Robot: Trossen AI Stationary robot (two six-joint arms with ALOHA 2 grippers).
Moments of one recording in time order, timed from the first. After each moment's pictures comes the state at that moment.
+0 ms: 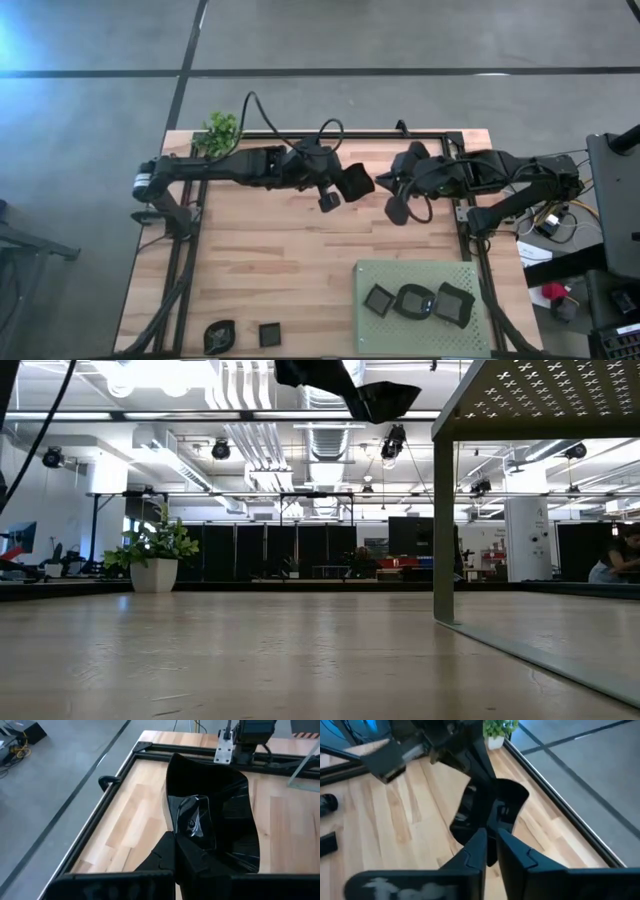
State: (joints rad) left arm 0.04 1.66 1.71 -0.62 -0.32 -0.06; right arm 0.15 1.27 1.51 -0.95 0.44 0.41
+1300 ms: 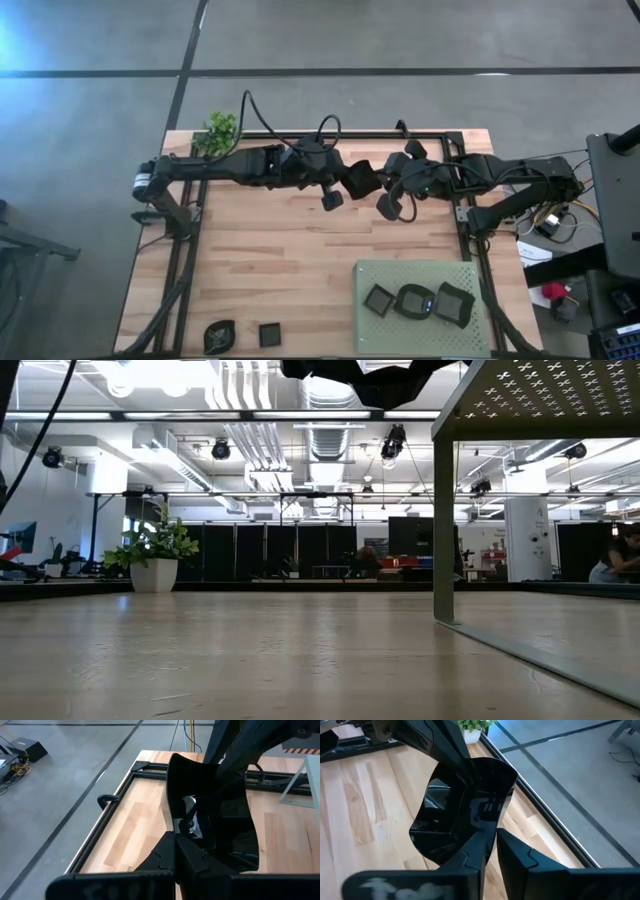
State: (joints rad) left arm 0.04 1.66 1.72 -0.54 -0.31 -0.02; right arm 0.10 1.27 1.40 -0.88 0.53 0.35
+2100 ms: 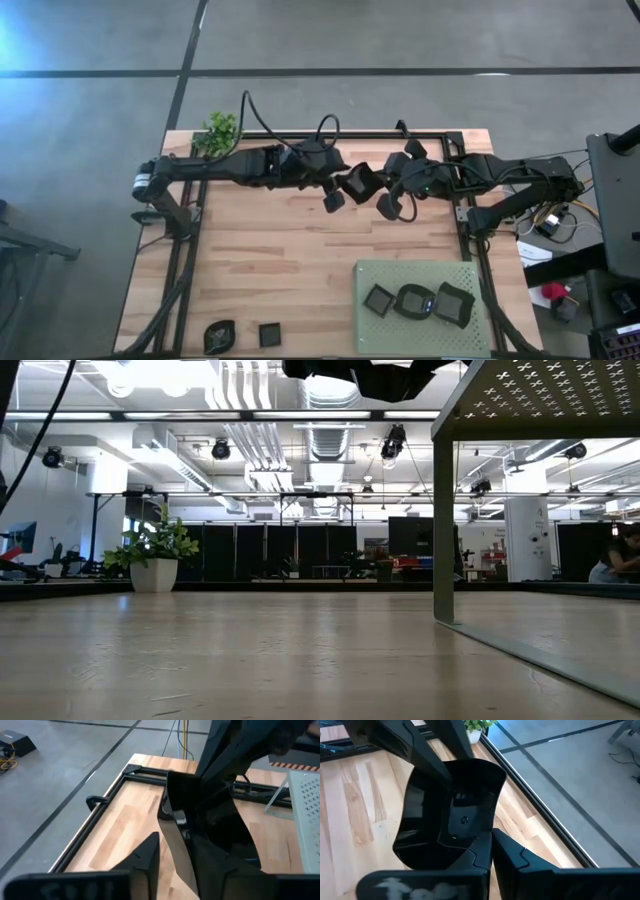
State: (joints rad) left arm 0.04 1.66 1.72 -0.52 -0.27 -0.09; right arm 0.10 1.27 1.40 -0.88 0.52 0.34
